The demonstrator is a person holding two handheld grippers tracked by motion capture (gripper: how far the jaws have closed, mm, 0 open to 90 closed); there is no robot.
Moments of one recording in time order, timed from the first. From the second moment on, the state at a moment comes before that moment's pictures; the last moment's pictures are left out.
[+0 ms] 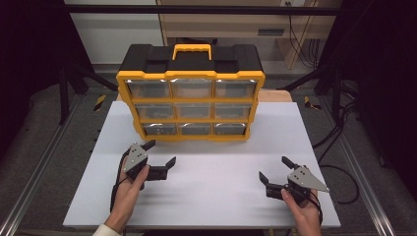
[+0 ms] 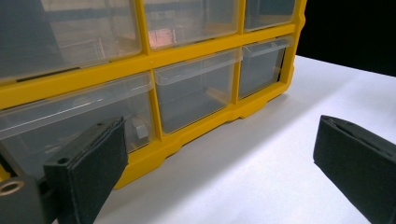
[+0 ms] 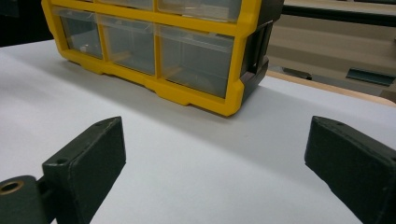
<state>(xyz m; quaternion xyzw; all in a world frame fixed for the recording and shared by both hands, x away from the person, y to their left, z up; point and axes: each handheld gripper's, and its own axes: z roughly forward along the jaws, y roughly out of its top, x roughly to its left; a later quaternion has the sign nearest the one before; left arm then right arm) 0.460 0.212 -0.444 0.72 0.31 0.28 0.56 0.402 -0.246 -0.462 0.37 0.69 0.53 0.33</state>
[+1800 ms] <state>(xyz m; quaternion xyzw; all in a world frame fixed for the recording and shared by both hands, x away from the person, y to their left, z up) 0.422 0.273 -0.427 0.69 0.31 0.33 0.56 0.399 -0.256 -0.461 0.38 0.69 0.53 0.33</state>
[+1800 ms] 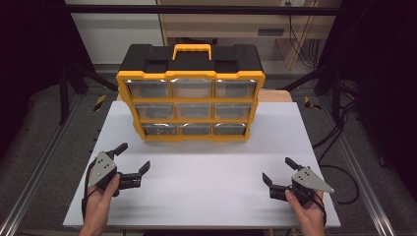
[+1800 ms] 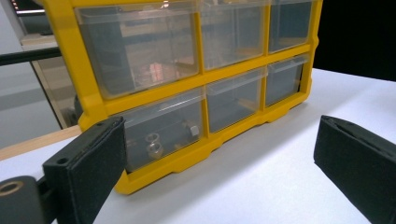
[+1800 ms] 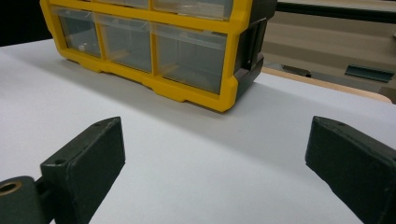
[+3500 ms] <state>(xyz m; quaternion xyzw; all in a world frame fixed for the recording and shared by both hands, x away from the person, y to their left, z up) 0.414 0.310 -0.461 0.67 0.31 0.33 0.59 0.397 -0.267 -0.462 0.38 0.69 0.53 0.33</state>
